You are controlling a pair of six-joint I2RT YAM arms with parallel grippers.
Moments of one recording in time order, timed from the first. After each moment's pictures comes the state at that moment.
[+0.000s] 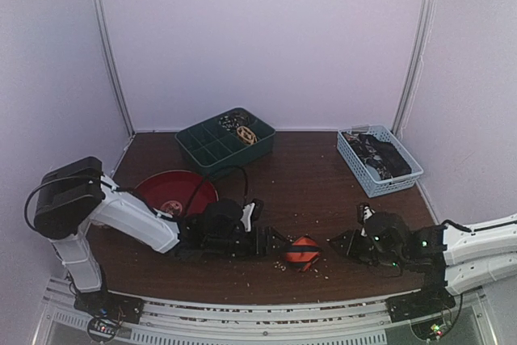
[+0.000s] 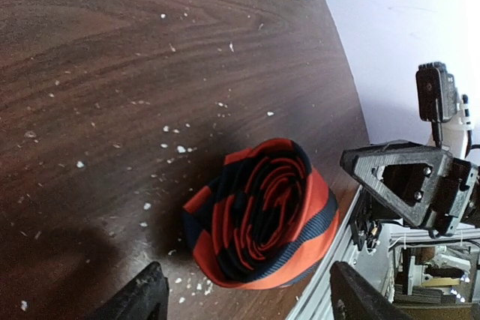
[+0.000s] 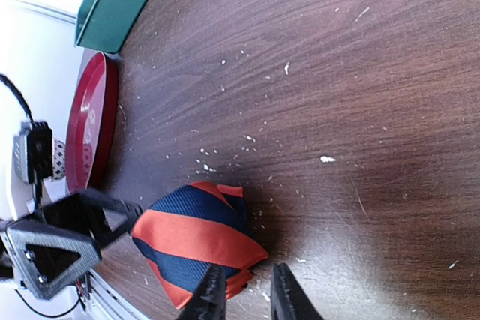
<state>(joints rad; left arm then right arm) -1.15 1.80 0.77 0.53 0.14 -1.04 1.07 0.96 0.30 -0.04 0.28 1.20</state>
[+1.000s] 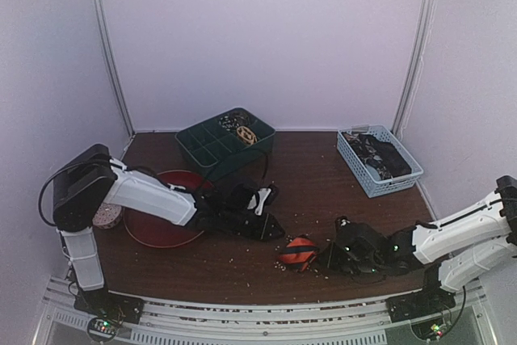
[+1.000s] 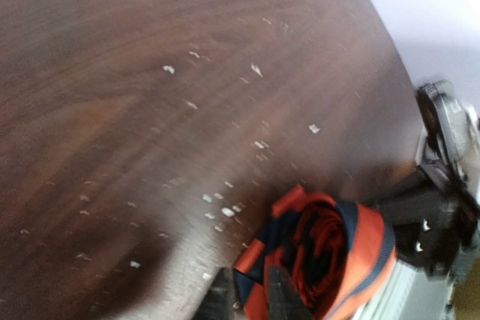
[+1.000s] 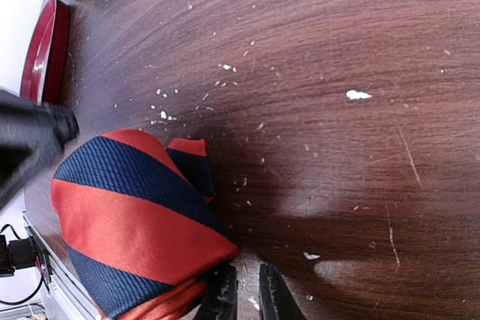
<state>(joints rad) -1.02 1.90 1.04 0.16 0.30 -0.65 1.14 1.29 0.38 0.05 0.22 1.24</state>
